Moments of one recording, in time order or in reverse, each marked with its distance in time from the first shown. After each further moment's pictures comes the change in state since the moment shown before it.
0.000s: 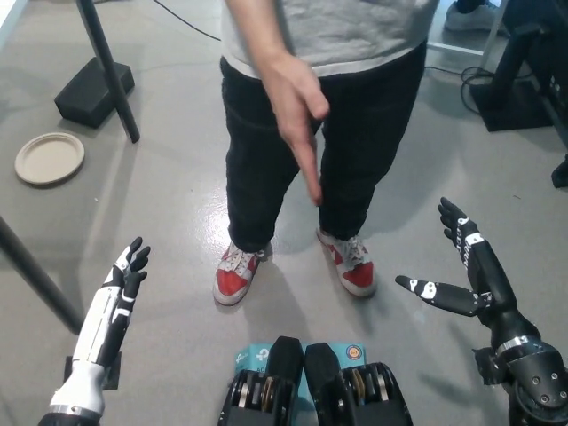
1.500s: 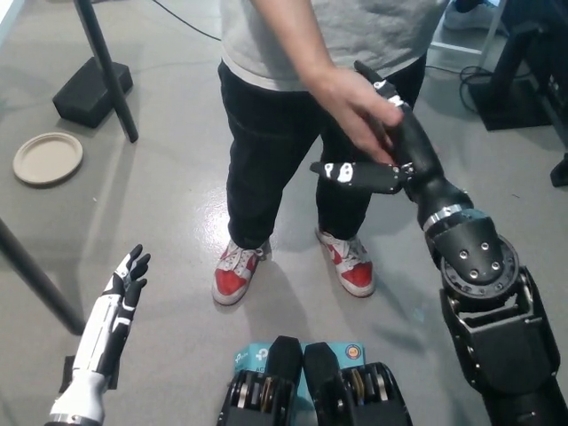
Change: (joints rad) left_arm 0.021 -0.005 0.002 0.002 0.009 -0.019 0.000; right_arm -0.348 0.111 0.102 -0.210 -0.145 0.439 -0.001
